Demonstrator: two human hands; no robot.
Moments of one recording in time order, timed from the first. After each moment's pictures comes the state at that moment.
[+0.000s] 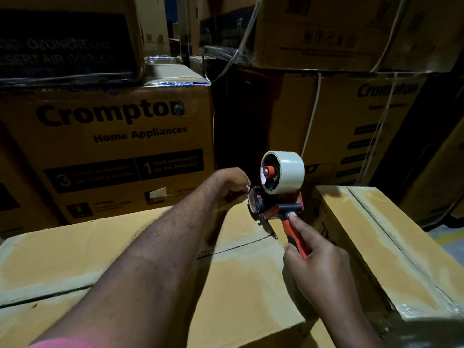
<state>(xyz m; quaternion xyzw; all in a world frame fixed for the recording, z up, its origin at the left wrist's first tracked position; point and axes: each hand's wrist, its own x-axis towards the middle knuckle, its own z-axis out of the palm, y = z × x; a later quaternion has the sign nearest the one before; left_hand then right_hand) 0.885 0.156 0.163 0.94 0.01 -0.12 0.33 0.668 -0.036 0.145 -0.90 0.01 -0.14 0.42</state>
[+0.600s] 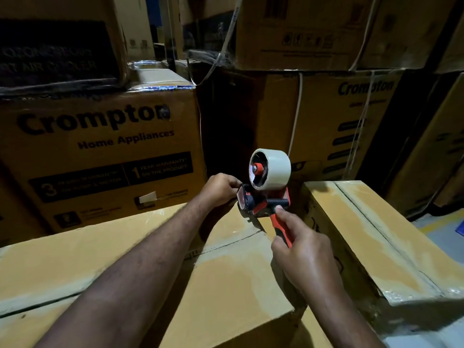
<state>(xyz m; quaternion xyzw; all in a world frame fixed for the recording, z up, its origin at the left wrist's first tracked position) 0.863 0.160 0.135 0.94 -0.08 0.06 0.33 0.674 -0.037 0.150 -0.91 0.01 -0.11 0.40</state>
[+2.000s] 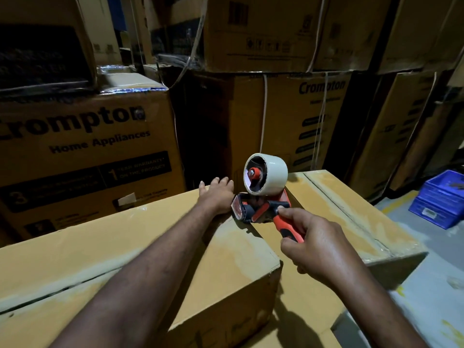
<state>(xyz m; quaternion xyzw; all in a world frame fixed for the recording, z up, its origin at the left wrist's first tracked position) 0.829 0.104 0.120 0.99 -0.09 -0.02 0.07 0.607 -0.080 0.181 -0.92 0.03 -0.05 0.38</state>
